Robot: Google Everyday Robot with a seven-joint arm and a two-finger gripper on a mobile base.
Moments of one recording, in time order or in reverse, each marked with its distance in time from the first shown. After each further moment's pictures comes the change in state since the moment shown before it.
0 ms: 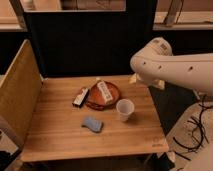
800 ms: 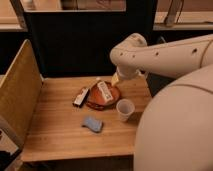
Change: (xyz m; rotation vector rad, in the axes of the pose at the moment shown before) arm -0.004 0.111 0.012 -0.128 0.047 -0.535
